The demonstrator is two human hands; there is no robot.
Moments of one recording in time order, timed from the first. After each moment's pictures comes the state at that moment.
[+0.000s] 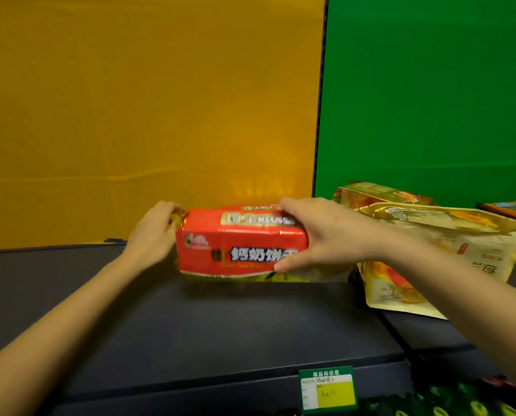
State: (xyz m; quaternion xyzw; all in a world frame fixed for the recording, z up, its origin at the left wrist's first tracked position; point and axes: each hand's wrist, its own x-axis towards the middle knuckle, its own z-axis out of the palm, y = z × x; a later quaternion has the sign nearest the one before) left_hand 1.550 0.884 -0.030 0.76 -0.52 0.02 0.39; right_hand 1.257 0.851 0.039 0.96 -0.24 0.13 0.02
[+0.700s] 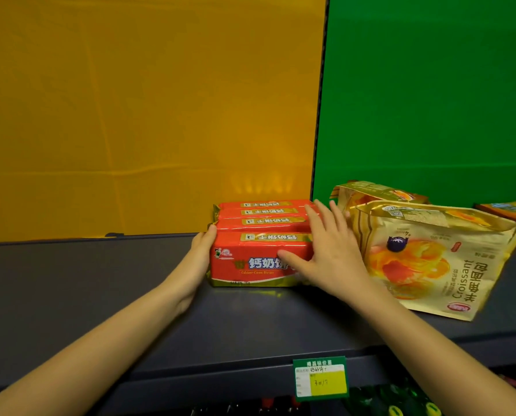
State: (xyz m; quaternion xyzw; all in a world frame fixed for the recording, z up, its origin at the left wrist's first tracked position) left_hand 1.458 0.899 -0.059 0.60 -0.42 -0.35 0.58; right_hand 1.260 0.830 -0.039 0.85 -0.43 0.29 0.02
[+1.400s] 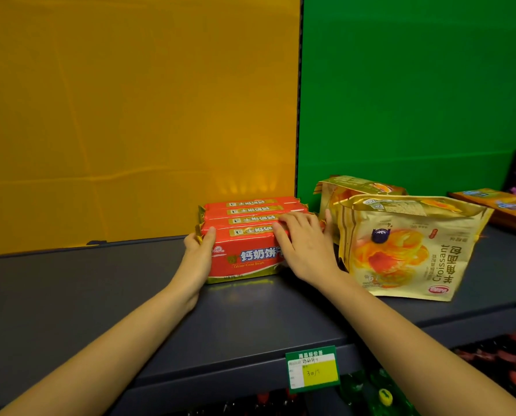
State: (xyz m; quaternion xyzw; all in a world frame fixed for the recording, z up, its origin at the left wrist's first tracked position) left_hand 1.442 0.886 -0.058 0.60 -0.38 -0.33 0.63; right_hand 1.280 0.810 -0.052 0.83 -0.46 0.32 0.00
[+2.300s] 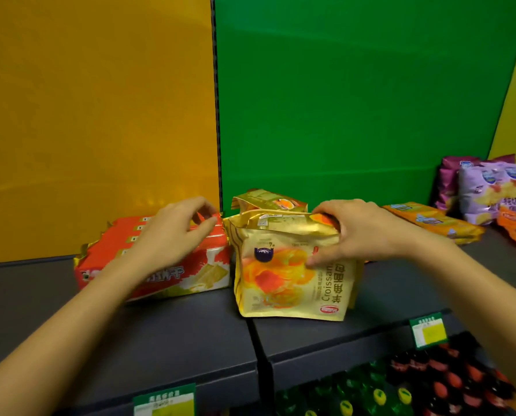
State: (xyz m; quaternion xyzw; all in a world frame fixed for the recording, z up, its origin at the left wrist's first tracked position) left_hand 1.331 0.835 0.014 0.60 -0.71 0.11 0.35; right_hand 1.066 0.792 0.048 0.88 -0.46 0.13 0.05
